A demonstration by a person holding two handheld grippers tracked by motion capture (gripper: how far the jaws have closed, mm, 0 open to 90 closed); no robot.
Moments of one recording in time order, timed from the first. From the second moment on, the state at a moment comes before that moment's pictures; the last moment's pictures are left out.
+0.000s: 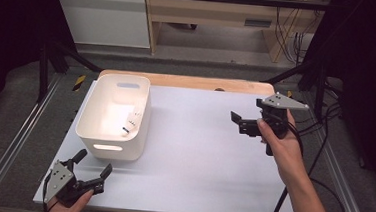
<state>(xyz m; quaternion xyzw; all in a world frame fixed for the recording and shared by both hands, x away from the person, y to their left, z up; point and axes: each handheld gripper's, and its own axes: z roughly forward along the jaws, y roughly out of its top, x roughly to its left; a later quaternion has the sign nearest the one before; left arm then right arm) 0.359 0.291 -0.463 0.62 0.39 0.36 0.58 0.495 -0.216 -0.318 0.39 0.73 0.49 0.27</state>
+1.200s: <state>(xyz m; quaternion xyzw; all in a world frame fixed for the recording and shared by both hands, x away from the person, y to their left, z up) 0.358 0.291 -0.462 0.62 0.39 0.36 0.58 0.456 -0.279 -0.345 0.43 0.70 0.49 0.28</state>
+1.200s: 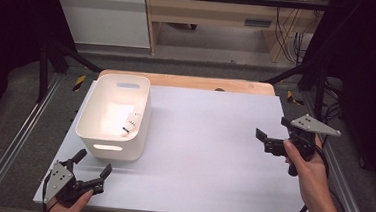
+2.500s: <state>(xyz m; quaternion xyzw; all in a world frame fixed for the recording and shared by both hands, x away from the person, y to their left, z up) 0.358 0.292 -0.463 0.62 0.39 0.36 0.58 0.400 -0.291 -0.420 0.40 0.67 0.54 0.30</state>
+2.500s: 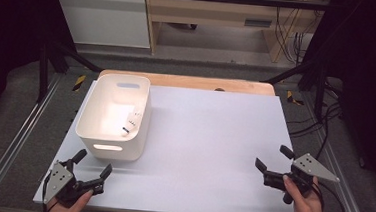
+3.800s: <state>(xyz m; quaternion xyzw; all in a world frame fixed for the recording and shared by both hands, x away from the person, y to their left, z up) 0.362 0.294 -0.464 0.61 0.37 0.37 0.59 0.414 -0.262 -0.463 0.38 0.67 0.56 0.31</state>
